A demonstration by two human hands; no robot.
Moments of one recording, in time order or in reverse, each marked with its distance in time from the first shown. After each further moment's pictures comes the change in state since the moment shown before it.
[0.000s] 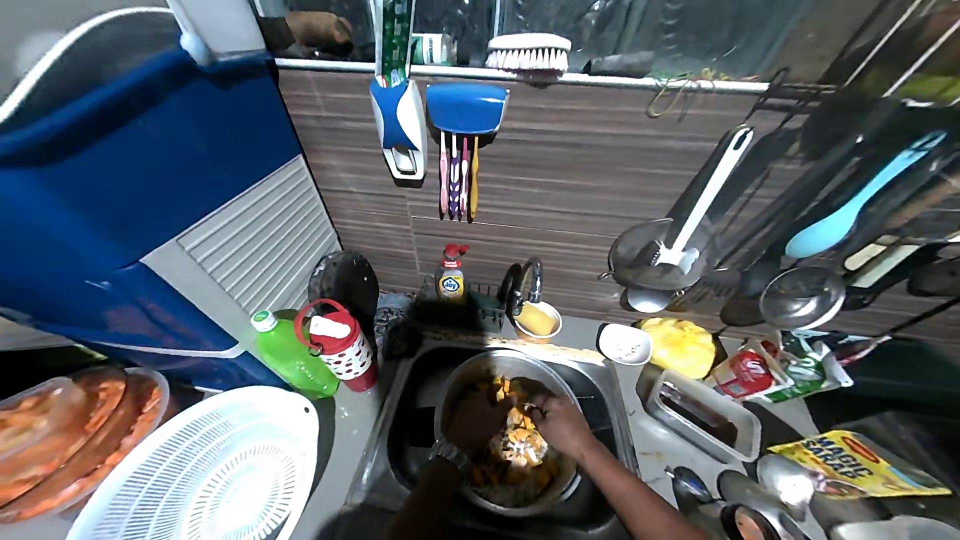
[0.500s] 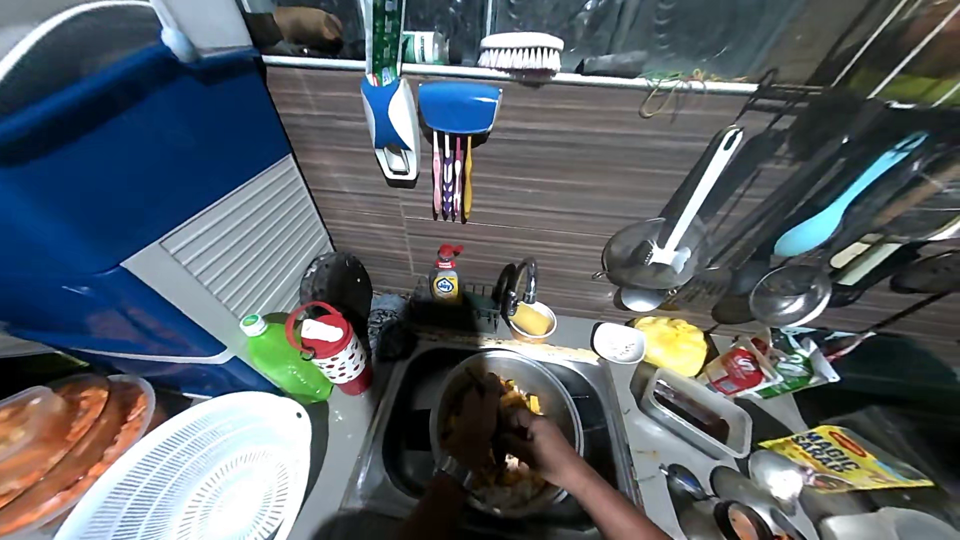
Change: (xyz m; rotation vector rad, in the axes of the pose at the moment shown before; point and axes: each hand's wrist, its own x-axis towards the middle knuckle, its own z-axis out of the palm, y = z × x) left_hand -0.016 0.021 0.014 -0.632 0.250 0.035; right_hand -0.042 -0.032 0.007 0.439 -0.012 -0.224
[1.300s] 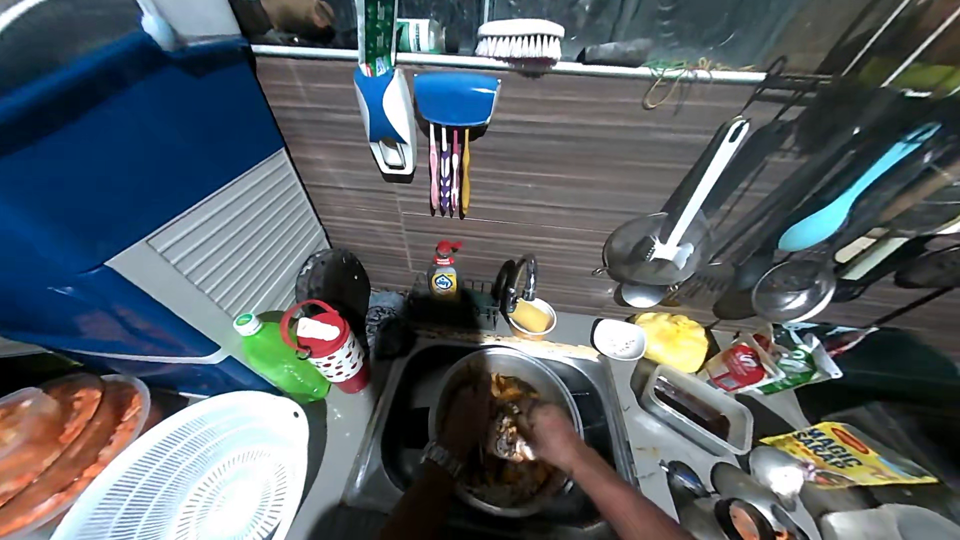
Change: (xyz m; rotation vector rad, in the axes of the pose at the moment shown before) left_hand 0.018 -0.003 -0.018 0.416 -0.120 -0.051; right_hand 0.017 0.011 -0.011 -0.448 -0.009 0.079
